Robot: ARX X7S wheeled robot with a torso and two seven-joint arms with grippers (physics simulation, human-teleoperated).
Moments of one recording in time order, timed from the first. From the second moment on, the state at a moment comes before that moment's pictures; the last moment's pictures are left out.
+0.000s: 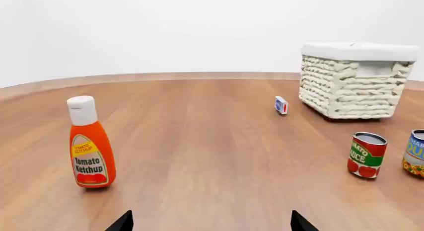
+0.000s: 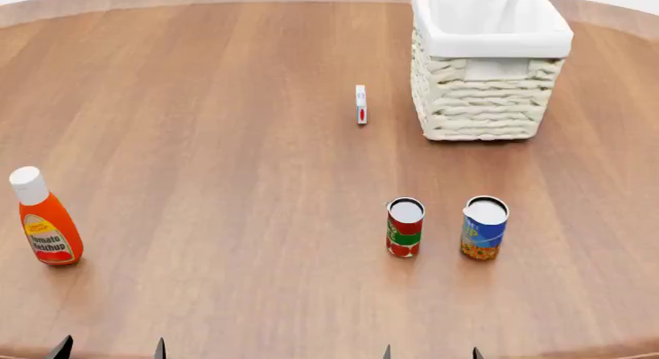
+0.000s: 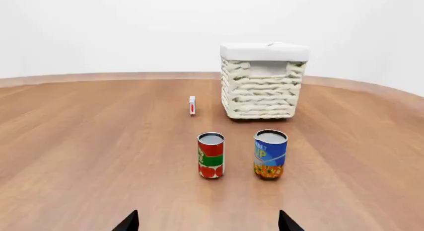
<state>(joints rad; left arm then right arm) 0.00 0.00 0.00 0.00 0.00 0.00 0.00 0.00 0.00 0.00 0.00 0.00 0.00 0.00</state>
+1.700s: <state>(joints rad) 0.19 -0.17 0.09 0.92 -0.05 -0.18 -0.17 -0.11 0.17 -0.17 -0.97 -0.02 0.37 0.15</state>
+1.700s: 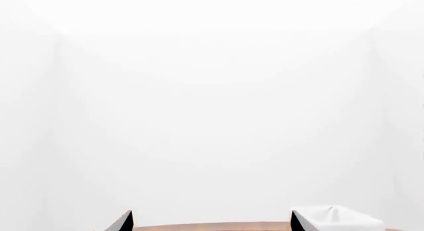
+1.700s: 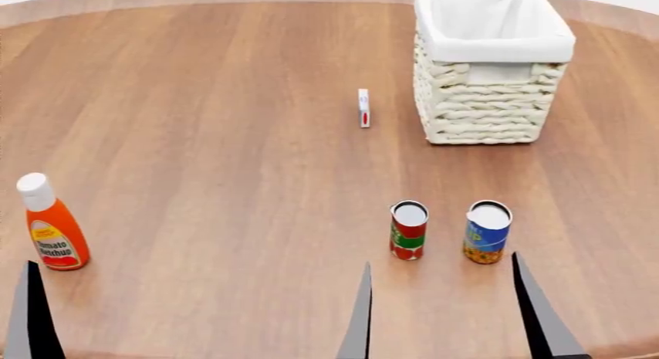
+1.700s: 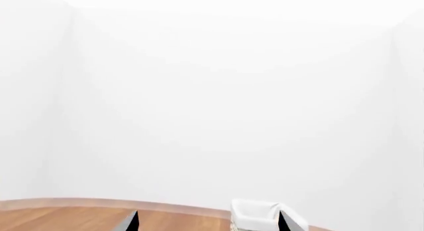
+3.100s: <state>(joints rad) 0.19 -0.23 0.15 0.91 -0.03 -0.15 -0.22 -0.09 0.24 -0.21 -0.95 0.00 0.37 0.25</state>
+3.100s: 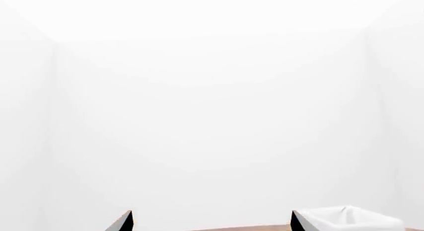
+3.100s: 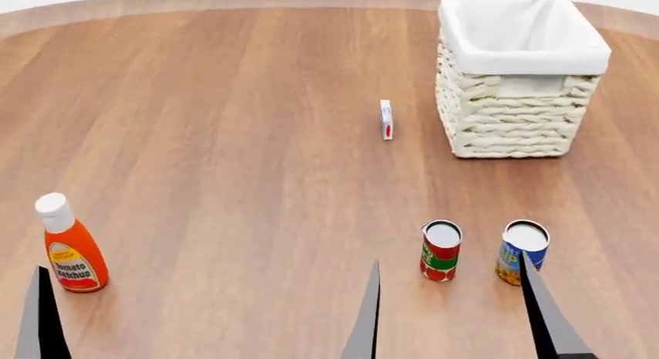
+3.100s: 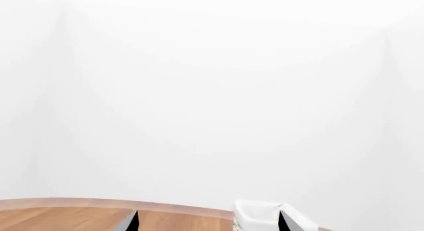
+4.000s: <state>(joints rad) 0.19 -0.26 0.17 0.91 -0.04 -0.16 -0.25 -0.08 0.27 -0.24 -0.94 0.02 0.38 0.28</state>
